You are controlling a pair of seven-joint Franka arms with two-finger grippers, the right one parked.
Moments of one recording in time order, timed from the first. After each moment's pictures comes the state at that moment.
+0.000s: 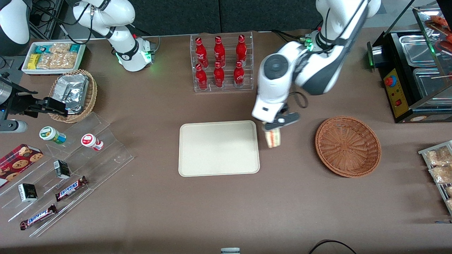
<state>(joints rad) -0.32 0.35 -0.44 -1.77 0.23 2.00 -1.11</state>
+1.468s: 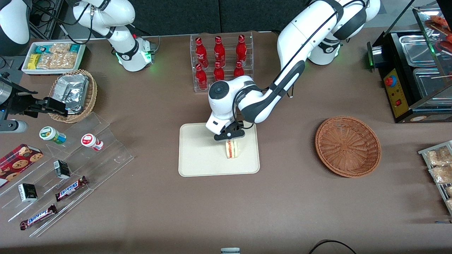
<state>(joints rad) -0.51 0.78 -0.43 -1.49 0.49 2.16 -1.27</state>
